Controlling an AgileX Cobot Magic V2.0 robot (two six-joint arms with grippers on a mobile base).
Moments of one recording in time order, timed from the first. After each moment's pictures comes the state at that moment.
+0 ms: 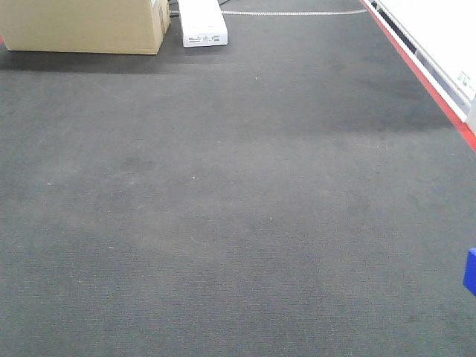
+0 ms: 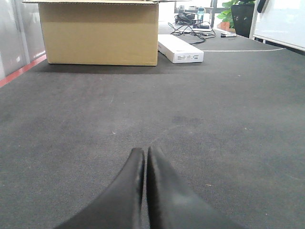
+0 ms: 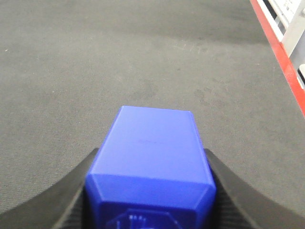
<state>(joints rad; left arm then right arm) -0.01 0.03 0.03 0.01 0.10 -0.04 -0.03 0.31 -0.38 0.17 0.60 -0.28</state>
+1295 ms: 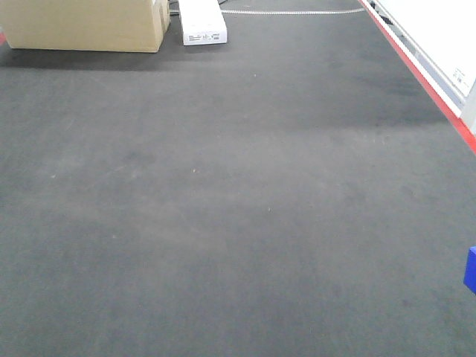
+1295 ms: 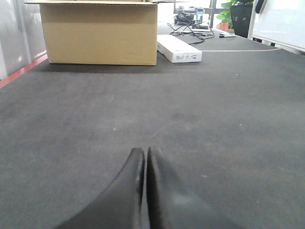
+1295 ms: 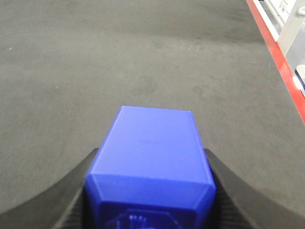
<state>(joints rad) -0.01 0.03 0.03 0.01 0.10 -0.04 -0.03 0.31 -0.38 0.17 0.59 -0.28</state>
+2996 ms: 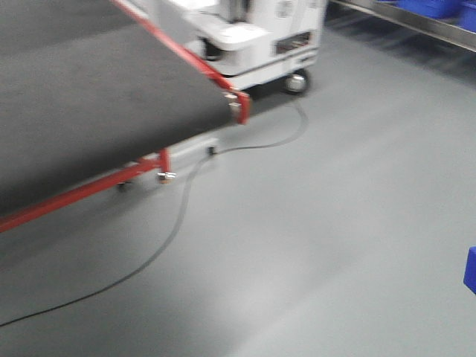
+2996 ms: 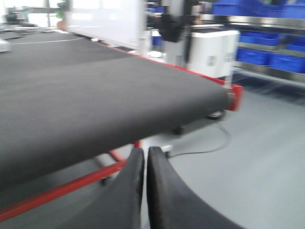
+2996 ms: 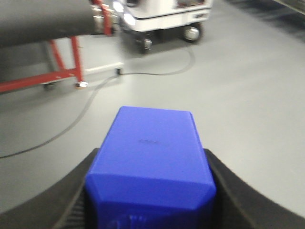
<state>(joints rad) -0.01 0.03 0.03 0.01 0.10 -0.04 -0.03 0.31 -0.38 0.17 0.59 -0.28</state>
